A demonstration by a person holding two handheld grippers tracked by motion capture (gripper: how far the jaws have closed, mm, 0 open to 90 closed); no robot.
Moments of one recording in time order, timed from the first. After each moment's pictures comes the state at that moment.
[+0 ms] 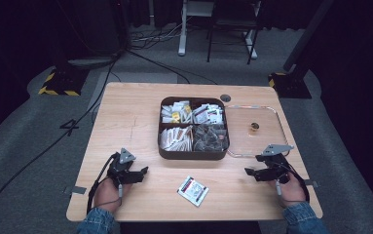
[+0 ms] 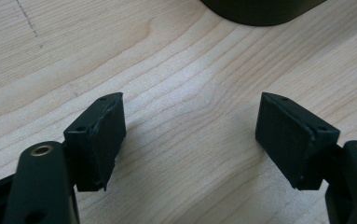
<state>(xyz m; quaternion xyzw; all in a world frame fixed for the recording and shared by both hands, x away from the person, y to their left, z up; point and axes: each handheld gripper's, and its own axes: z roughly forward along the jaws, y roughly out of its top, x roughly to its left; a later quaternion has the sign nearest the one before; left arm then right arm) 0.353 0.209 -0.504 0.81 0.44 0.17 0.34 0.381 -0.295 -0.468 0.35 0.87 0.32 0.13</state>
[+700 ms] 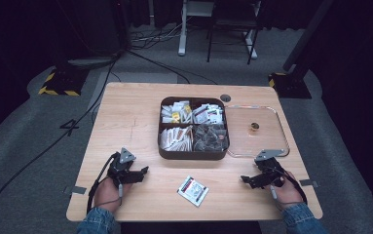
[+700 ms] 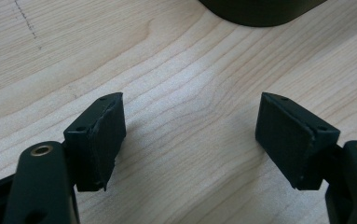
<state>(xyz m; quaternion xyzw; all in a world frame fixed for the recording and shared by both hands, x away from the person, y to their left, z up) 0.354 0.209 -0.504 0.81 0.44 0.17 0.34 0.378 -0.285 -0.491 0.36 0.88 0.29 0.12</state>
